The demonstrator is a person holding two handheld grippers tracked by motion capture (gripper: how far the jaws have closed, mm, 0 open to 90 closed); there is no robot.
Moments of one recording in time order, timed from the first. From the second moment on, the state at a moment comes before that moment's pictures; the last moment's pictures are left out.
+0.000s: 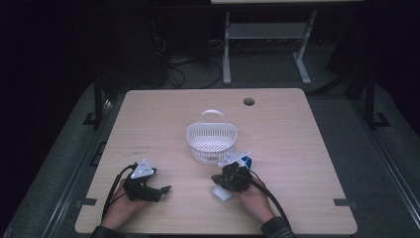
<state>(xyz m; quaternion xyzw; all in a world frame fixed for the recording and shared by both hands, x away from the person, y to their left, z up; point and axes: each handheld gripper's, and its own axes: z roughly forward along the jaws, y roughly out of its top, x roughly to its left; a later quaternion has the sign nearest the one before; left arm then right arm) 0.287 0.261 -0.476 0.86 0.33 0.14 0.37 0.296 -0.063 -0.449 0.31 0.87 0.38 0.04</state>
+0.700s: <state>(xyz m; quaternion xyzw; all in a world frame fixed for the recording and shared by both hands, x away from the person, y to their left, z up) 0.286 0.261 -0.475 0.86 0.33 0.14 0.37 0.276 -0.057 -0.452 0.29 0.88 0.38 0.02</state>
